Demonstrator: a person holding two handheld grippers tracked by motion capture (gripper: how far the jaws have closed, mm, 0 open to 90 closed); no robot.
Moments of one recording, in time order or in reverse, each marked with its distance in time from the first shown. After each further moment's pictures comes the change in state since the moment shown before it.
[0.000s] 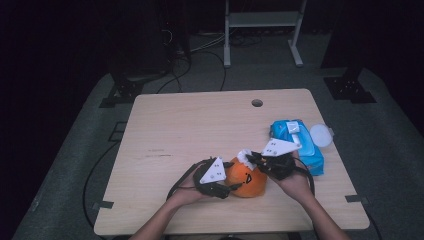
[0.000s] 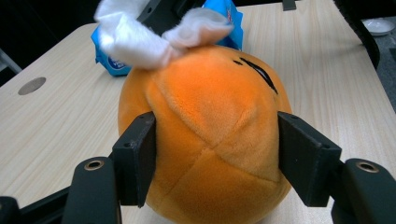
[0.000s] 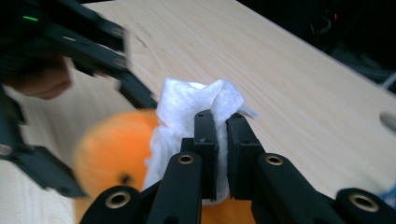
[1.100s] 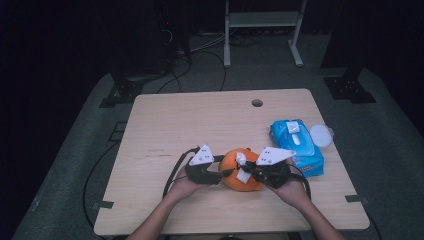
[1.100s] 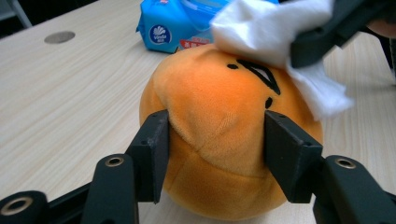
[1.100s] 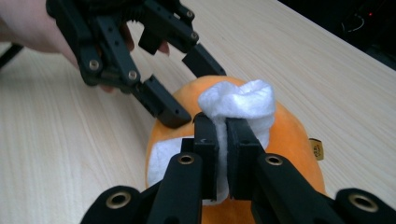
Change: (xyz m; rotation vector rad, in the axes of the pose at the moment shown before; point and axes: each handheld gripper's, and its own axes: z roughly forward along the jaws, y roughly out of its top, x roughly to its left) left arm 0.033 -0.019 -0.007 -0.018 0.040 -0.270; right arm 0.027 -0.001 0.004 0.013 0.089 -0.058
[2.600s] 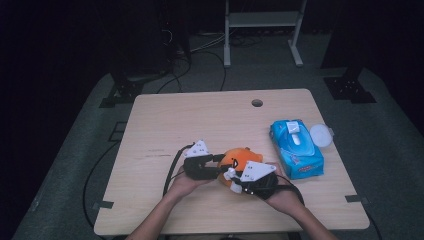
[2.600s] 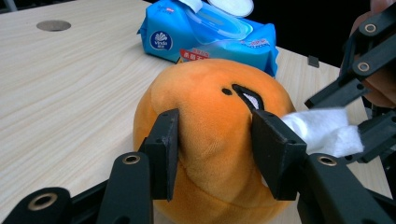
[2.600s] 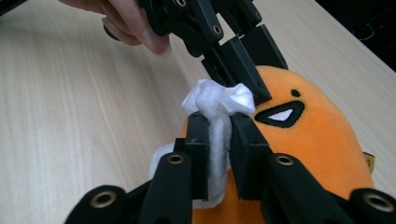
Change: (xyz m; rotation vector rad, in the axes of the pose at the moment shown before) left arm 0.013 -0.002 -0.002 -0.052 -0.057 -0.152; right arm 0.034 -0.001 0.020 0.072 -0.011 -0.168
